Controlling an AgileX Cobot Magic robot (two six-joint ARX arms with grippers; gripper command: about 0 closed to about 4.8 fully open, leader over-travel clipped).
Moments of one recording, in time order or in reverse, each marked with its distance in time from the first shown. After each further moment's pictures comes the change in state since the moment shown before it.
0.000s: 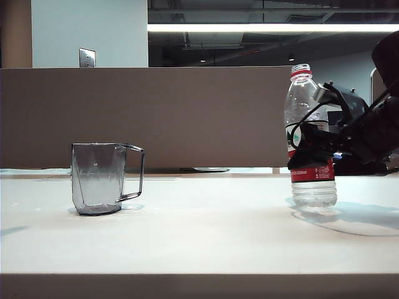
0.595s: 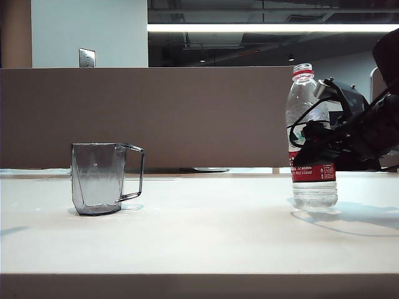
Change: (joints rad) left arm 0.000 0.000 0.000 0.000 0.000 0.000; right arm 0.000 -0.001 0.000 0.020 -0.001 0.003
